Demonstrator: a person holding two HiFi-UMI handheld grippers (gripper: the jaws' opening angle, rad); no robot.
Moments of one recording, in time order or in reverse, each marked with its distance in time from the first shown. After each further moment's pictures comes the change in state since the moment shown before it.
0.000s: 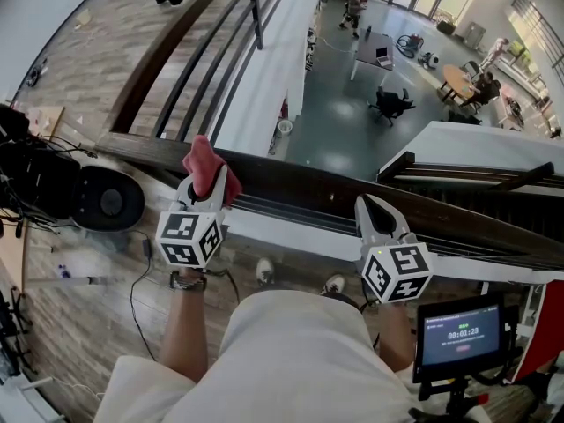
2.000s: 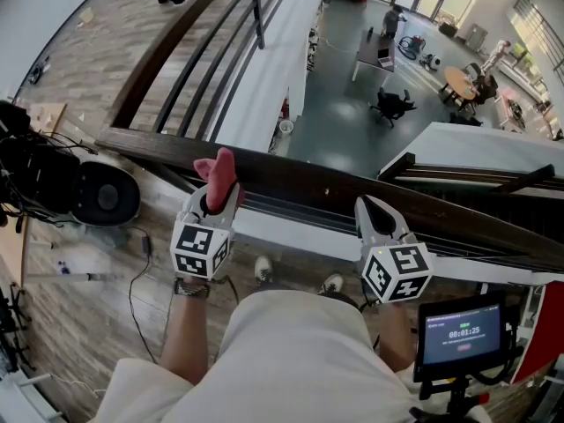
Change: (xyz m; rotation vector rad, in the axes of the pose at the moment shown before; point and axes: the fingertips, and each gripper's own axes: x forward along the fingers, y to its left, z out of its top) left arm -0.008 -0.033 -0.045 0.154 0.065 -0.089; right arm -0.005 0.000 -0.011 0.008 0.006 0.013
